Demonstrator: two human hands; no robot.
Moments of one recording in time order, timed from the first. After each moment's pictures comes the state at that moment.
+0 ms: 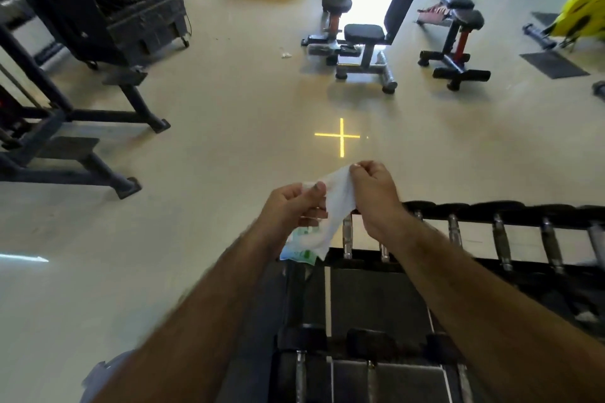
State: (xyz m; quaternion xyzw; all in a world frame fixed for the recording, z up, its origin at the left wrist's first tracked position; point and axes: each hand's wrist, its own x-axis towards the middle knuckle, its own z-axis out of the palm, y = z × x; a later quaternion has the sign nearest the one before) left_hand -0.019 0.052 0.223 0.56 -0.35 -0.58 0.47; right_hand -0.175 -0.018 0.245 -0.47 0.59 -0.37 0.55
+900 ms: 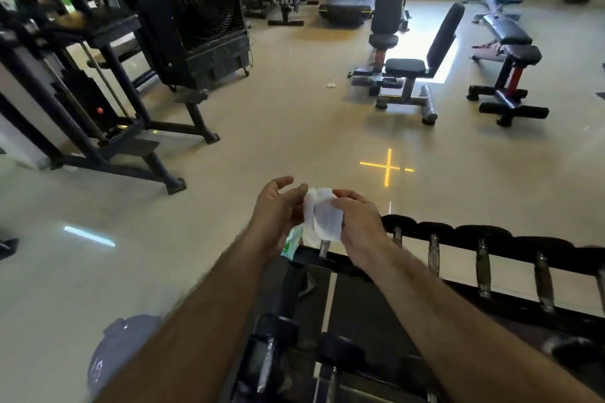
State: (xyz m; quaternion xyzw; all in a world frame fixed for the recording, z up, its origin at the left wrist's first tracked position) left_hand -0.162 0.089 0.263 0.57 -0.18 -0.48 0.64; right_hand -0.301 0.023 0.254 -0.37 0.51 -0.33 0.70
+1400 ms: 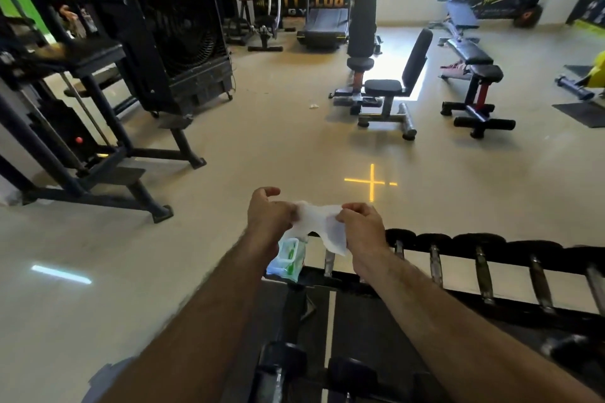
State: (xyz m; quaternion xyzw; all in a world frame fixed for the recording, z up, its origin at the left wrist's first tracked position) left_hand -0.116 0.078 0.275 0.72 -0.21 -0.36 0.56; right_hand -0.278 0.029 0.258 -0.41 0.55 -0.40 0.61
